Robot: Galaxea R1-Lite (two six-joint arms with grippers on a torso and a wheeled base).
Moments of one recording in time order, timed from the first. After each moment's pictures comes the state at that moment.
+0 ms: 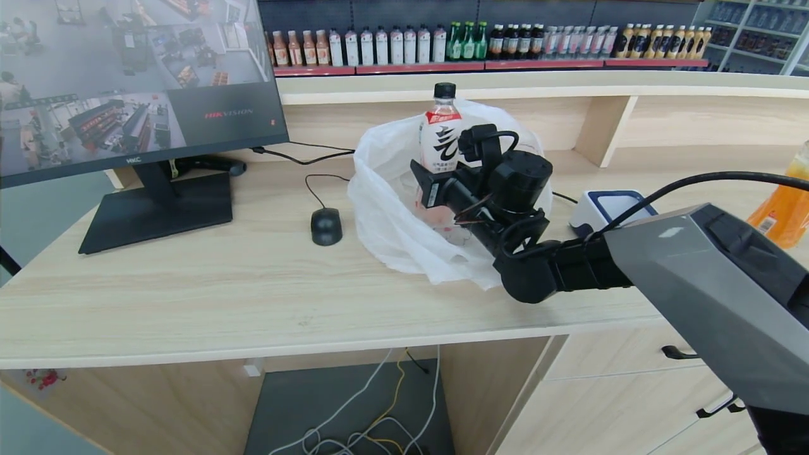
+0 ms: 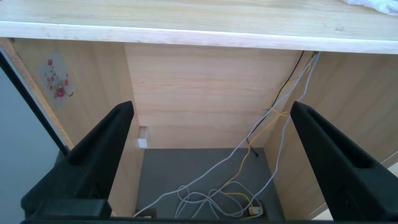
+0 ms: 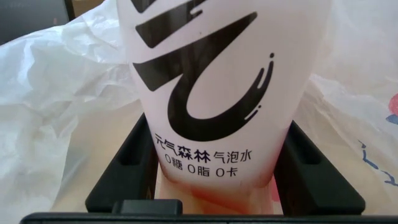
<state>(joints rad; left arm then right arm) 0.00 0.00 0.00 0.00 0.00 0.00 0.54 2.34 -1.66 -1.00 -0.06 -0.02</state>
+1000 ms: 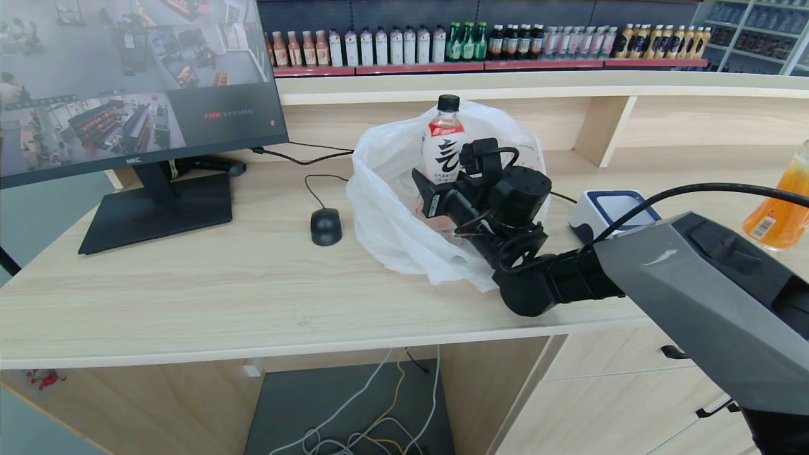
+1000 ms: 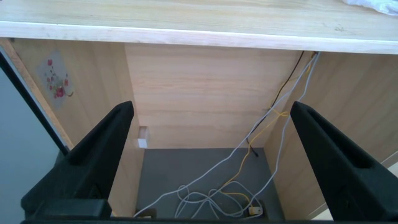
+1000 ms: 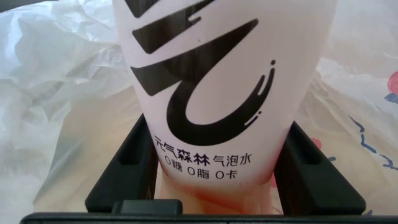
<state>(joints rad) 0.00 0.00 0.00 0.00 0.00 0.00 0.54 2.36 -1.58 -1.09 -0.06 -0.02</state>
